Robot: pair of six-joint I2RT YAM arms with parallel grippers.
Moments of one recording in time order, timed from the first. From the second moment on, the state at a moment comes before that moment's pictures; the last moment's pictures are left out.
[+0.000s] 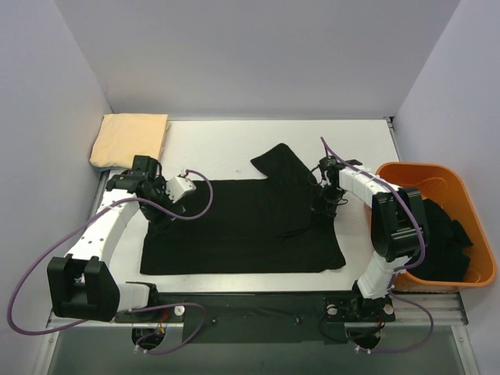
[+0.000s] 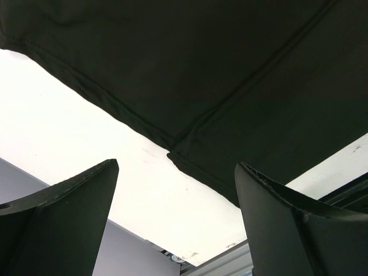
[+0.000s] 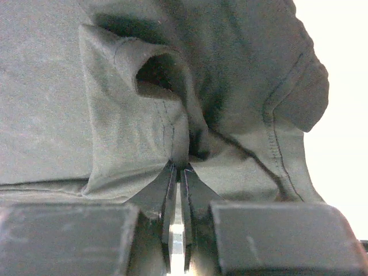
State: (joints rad) left arm -0.11 1.29 1.04 -0.98 0.11 0.81; right arm 0.23 1.76 1.10 -0.85 -0.13 0.60
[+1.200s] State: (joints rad) left arm -0.12 1.30 1.04 -0.96 0.12 0.80; right arm 0.41 2.17 1.74 -0.97 -0.24 0.54
